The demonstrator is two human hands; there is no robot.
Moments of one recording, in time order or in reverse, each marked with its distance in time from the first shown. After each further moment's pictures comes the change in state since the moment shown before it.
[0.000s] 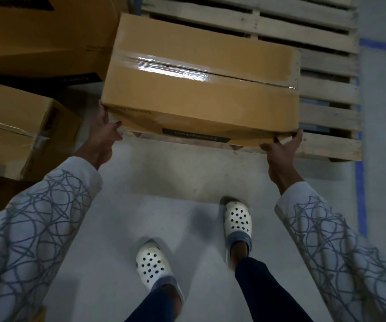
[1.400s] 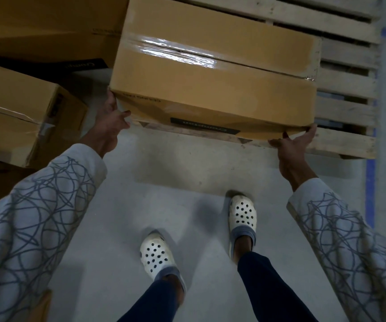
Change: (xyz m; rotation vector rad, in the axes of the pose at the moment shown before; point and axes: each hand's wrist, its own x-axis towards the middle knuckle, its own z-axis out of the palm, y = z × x) left_hand 0.017 -0.006 -0.007 0.072 -0.029 -0.037; right_hand -0.002 0.002 0.002 -0.014 -0.031 -0.039
